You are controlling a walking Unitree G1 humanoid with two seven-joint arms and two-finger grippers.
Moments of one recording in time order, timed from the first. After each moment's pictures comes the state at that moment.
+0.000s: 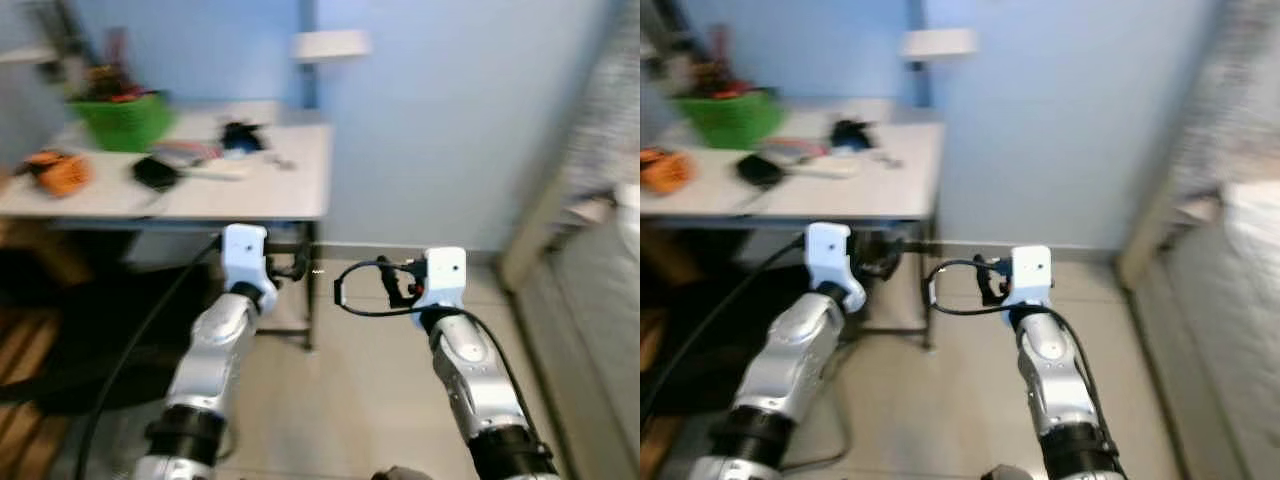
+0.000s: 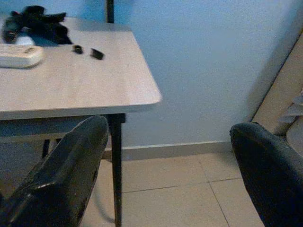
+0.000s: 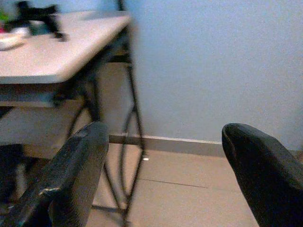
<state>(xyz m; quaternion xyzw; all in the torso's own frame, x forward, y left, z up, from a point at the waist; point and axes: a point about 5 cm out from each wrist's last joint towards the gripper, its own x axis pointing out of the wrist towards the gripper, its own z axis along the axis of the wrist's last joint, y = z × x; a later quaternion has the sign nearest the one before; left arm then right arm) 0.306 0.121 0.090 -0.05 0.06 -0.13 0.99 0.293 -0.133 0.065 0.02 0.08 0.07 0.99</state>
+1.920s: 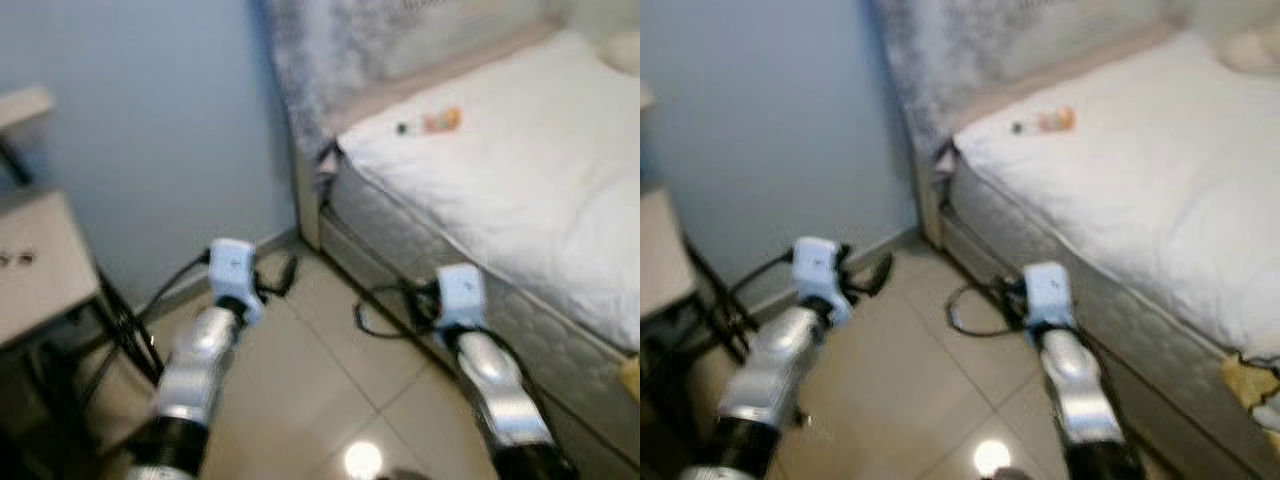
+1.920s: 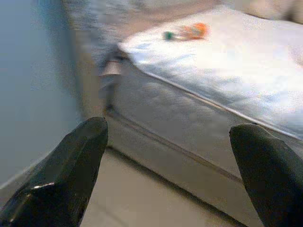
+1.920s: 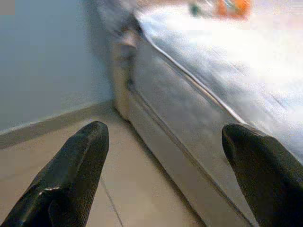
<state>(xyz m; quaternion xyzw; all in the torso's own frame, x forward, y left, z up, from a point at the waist) 0.296 0.122 0.075 -0.04 0.07 -0.19 0.98 0.276 -0.170 0.040 -0.05 0.13 0.04 0.99</state>
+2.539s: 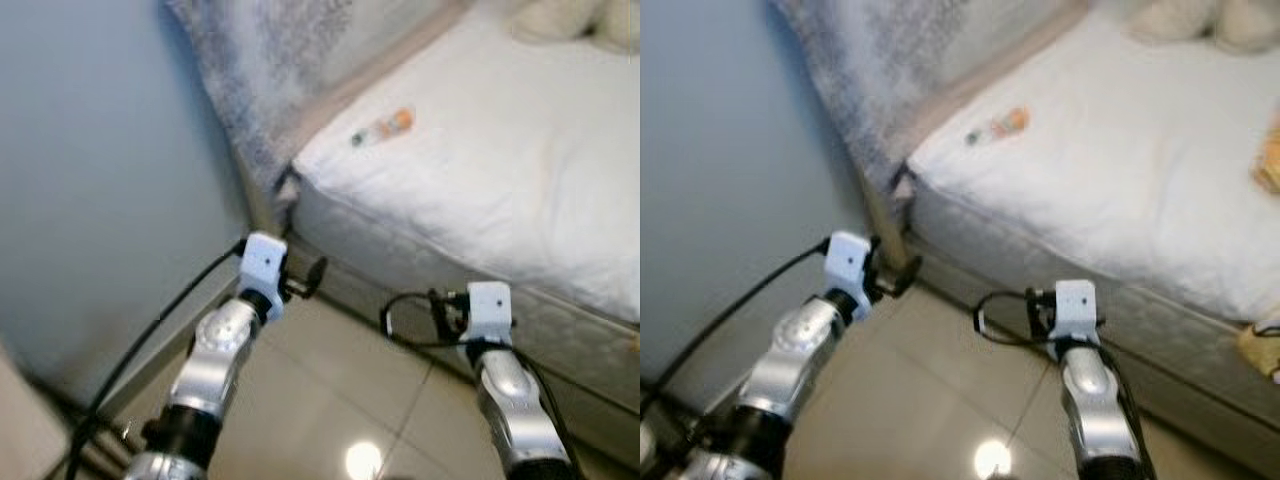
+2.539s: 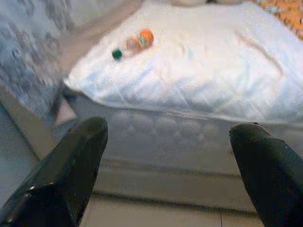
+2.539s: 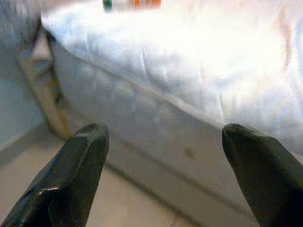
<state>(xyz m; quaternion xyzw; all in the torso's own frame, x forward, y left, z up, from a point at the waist) 0.304 0.111 0.087 0.02 0.04 -0.23 0.97 0.268 -0.182 0.038 -0.04 0.11 -0.01 0.99</state>
